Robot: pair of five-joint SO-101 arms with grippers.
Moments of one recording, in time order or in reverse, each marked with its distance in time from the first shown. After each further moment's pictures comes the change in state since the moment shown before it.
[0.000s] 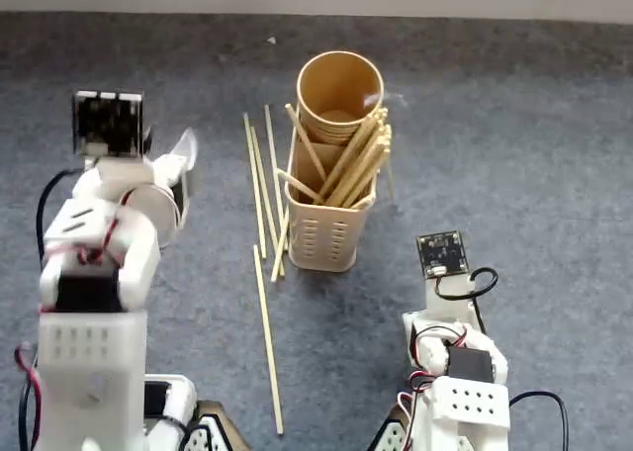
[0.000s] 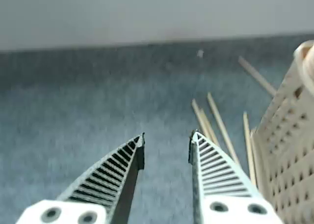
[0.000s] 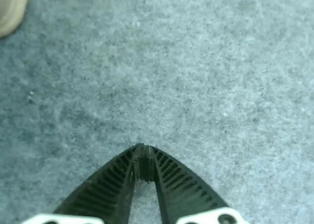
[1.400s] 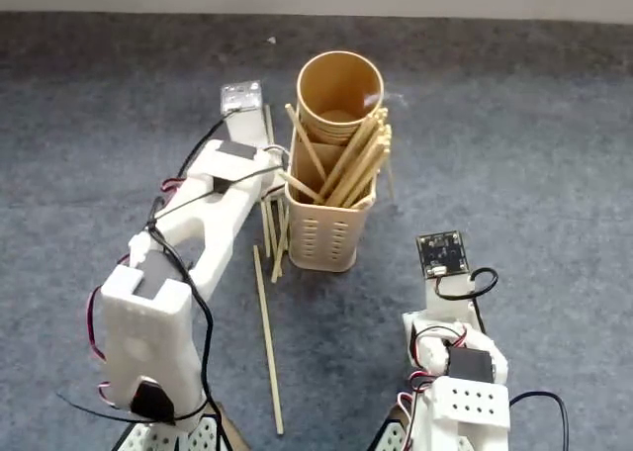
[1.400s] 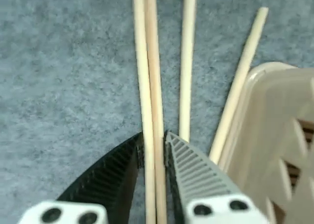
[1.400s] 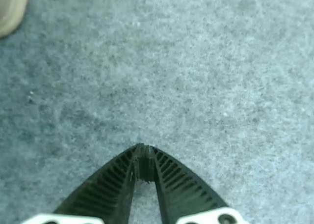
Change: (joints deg) left arm 14.2 79.6 -36.8 -5.7 27.4; right arm 0.0 0.0 0.0 0.0 0.0
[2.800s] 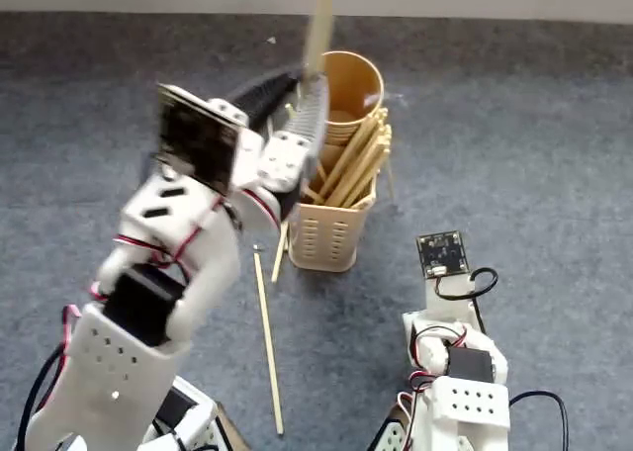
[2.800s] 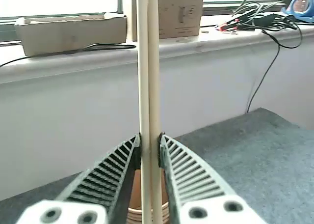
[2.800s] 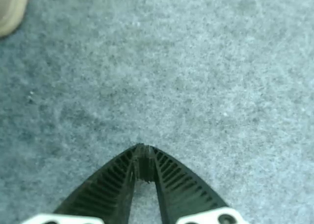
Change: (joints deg) left arm 19.8 -78.9 22.0 -15.2 -25.1; right arm 0.0 0.0 0.0 0.0 0.0
